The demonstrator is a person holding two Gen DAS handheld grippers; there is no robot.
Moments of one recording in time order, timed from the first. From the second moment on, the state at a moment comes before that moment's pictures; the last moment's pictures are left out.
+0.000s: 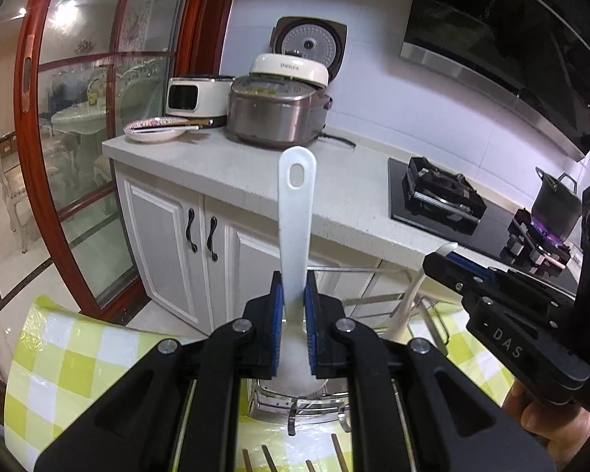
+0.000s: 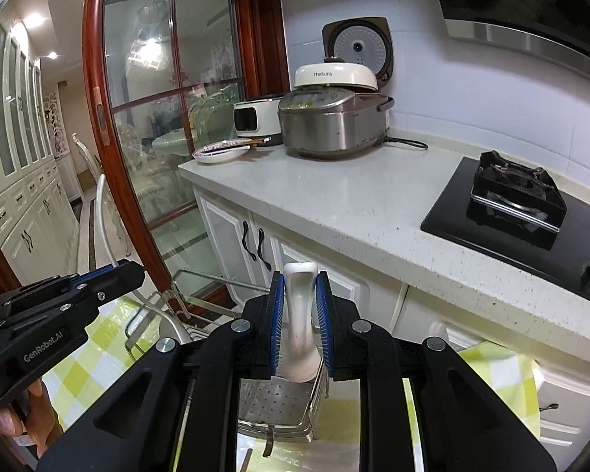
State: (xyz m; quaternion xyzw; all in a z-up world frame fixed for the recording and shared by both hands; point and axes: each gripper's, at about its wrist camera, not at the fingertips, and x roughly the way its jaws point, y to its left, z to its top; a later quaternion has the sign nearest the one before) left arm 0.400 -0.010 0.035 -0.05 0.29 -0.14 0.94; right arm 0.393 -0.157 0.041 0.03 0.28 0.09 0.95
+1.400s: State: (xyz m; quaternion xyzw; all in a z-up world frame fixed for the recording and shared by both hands) left arm 0.183 0.061 -0.091 -0.03 0.41 -0.08 0.91; right arm 0.169 -0.186 -0.090 0.04 0.41 -0.01 0.91
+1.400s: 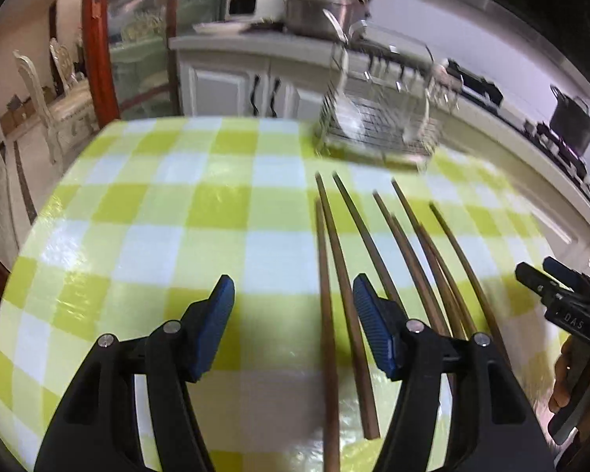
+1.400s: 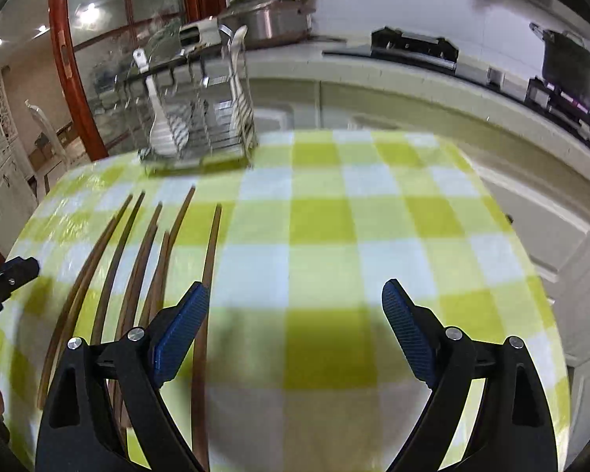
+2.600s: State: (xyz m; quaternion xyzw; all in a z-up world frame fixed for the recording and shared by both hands) left arm 0.227 0.016 -0.122 0.06 0.48 -0.08 0.87; right arm 0.179 -0.180 -0.112 0.02 0.46 0.02 0.88
